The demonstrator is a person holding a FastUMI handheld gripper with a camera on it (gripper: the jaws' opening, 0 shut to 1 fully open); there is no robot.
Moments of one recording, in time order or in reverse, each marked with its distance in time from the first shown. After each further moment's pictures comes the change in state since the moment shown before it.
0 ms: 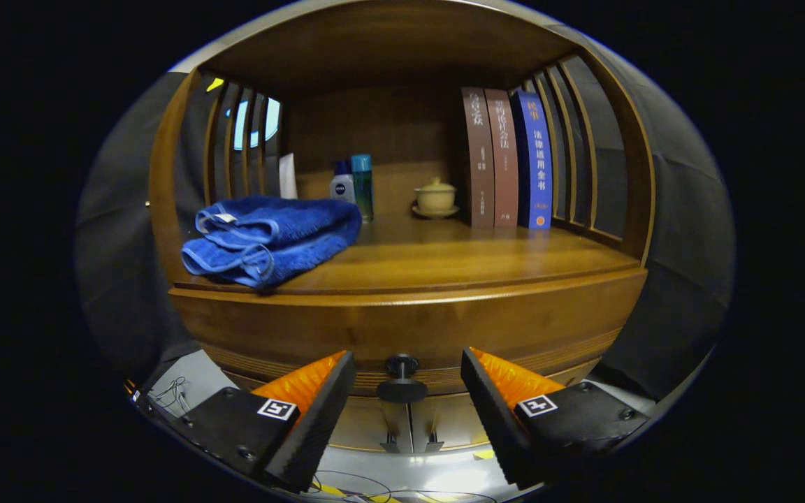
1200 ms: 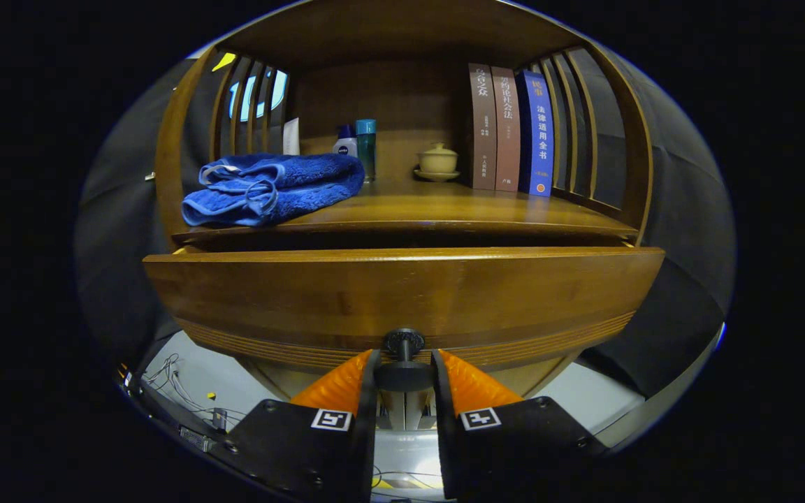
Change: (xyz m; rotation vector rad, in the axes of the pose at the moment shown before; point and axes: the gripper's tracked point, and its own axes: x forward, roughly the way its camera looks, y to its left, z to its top) arm -0.038 0.001 -0.038 -0.031 0.091 0.001
